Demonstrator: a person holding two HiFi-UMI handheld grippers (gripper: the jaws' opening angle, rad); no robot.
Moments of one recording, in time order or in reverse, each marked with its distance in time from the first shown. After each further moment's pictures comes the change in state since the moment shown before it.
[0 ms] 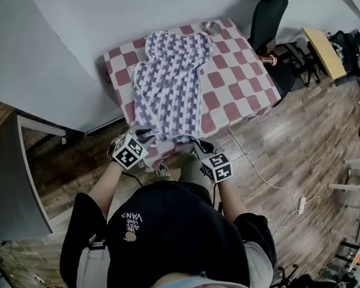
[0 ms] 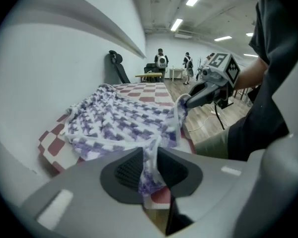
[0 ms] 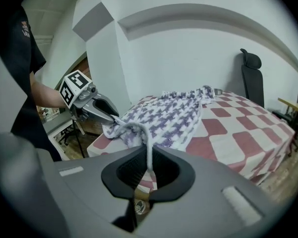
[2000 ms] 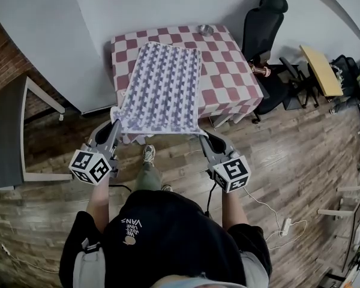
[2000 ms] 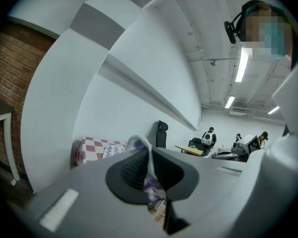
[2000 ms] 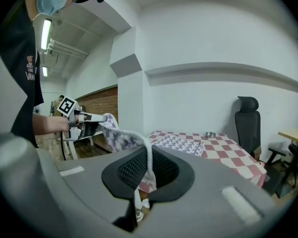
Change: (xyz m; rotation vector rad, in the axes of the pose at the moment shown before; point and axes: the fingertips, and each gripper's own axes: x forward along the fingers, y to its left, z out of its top) left arm -0.209 -0.132 0.099 -0.658 -0.799 0.487; right arm -0.246 0.000 0.041 -0.189 -0.361 0.094
